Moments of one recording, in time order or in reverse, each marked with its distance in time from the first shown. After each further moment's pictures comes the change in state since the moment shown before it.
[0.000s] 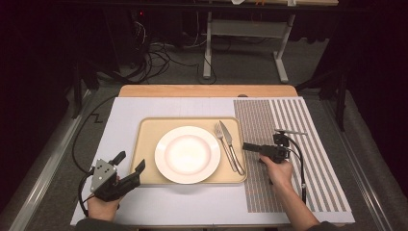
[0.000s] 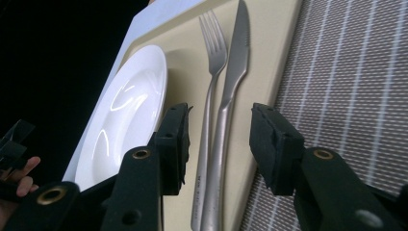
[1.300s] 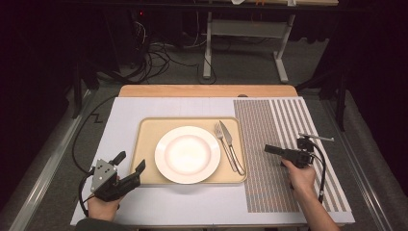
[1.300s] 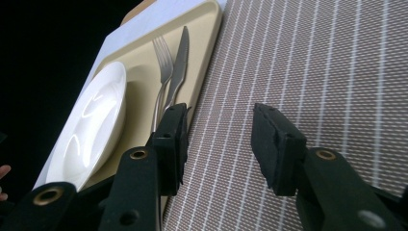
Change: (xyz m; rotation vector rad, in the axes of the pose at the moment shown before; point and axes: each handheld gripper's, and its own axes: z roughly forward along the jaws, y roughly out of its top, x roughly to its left) left arm 0.000 0.000 0.000 0.000 -0.003 -0.005; right arm -0.030 -0.005 -0.056 -0.078 -0.101 -0.005
